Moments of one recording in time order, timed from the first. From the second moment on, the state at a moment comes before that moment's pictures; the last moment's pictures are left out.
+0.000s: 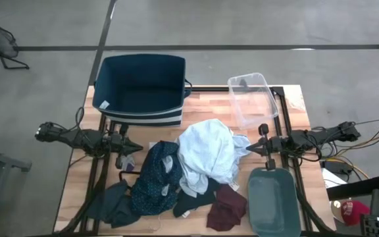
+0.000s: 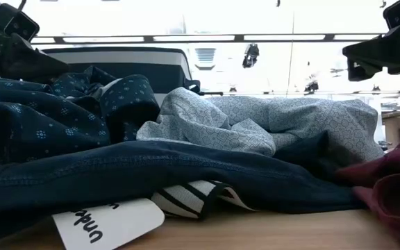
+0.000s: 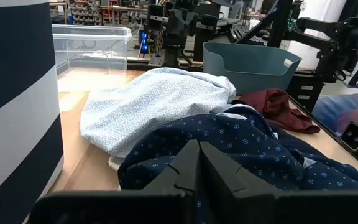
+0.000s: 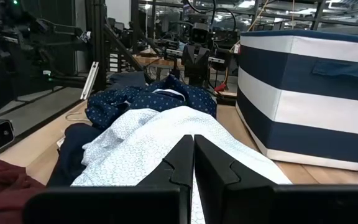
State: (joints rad) left arm -0.27 0.02 0.09 -0.25 -0.23 -0.12; right arm 0.26 0.05 0.01 0.03 0.17 -0.05
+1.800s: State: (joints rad) left arm -0.27 0.02 0.09 -0.25 -0.23 -0.12; right arm 0.25 0.05 0.01 0.56 0.30 -0.16
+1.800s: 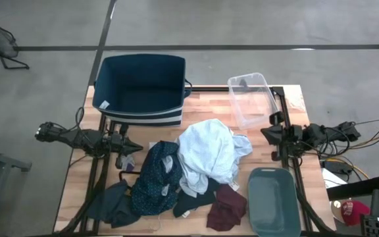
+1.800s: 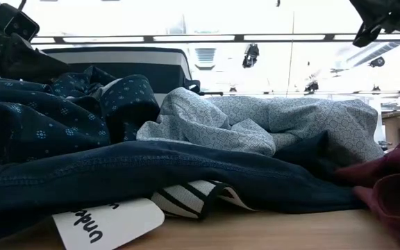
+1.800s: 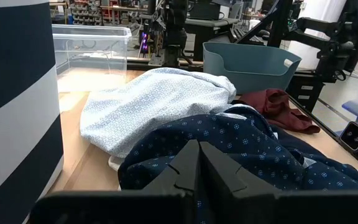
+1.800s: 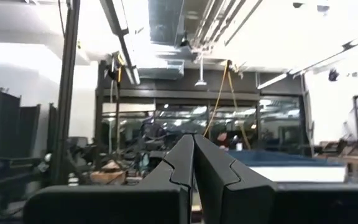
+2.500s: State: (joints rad) left arm -0.27 0.02 0.09 -0.25 -0.23 -0.12; right arm 0.26 0.25 0.01 0.53 0.18 0.16
